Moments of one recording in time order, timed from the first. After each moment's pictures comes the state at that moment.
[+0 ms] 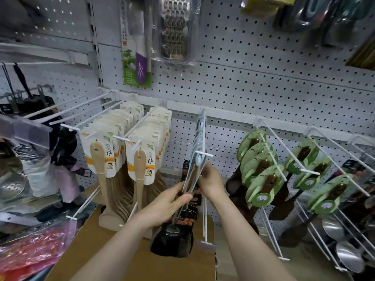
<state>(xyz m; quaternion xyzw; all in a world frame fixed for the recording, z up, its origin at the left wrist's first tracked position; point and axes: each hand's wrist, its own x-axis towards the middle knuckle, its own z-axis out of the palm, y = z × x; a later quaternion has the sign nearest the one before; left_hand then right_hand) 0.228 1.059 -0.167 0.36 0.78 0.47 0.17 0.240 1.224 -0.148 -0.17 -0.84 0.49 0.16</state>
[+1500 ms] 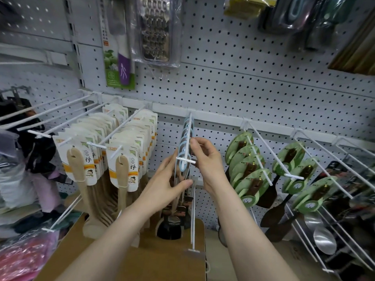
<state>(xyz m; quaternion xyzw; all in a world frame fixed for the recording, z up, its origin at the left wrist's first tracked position) 0.211 1.094 -0.129 0.36 0.81 0.46 -0.04 0.243 1.229 -0.077 -0.08 -0.67 0.70 0.25</state>
